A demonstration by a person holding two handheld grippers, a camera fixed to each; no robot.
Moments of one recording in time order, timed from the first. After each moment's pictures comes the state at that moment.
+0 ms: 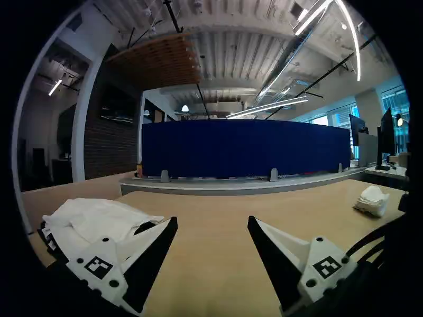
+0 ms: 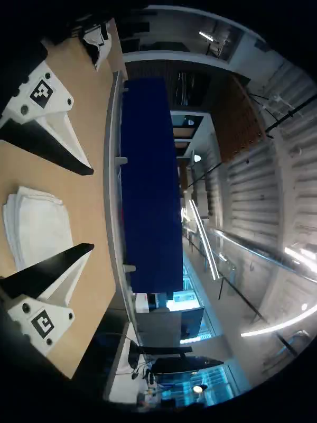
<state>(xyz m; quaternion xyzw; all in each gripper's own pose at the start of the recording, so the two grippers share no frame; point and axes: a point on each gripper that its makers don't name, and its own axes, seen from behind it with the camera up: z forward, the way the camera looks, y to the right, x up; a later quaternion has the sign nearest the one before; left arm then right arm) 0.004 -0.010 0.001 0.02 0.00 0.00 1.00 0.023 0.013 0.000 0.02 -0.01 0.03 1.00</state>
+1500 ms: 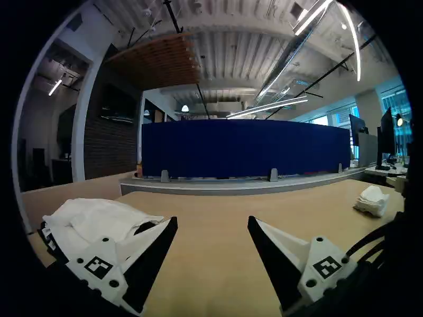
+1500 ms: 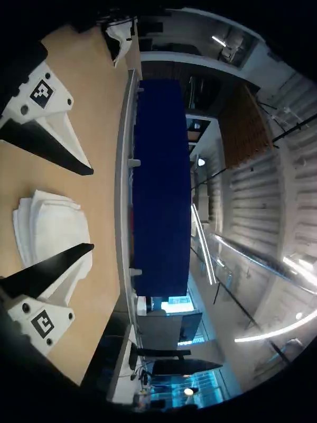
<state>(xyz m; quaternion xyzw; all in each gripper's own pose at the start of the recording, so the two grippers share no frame) 0.005 -0.010 0.000 0.02 0.00 0.00 1.00 -0.029 -0.007 -0.001 0.02 -0.01 0.00 1.00</state>
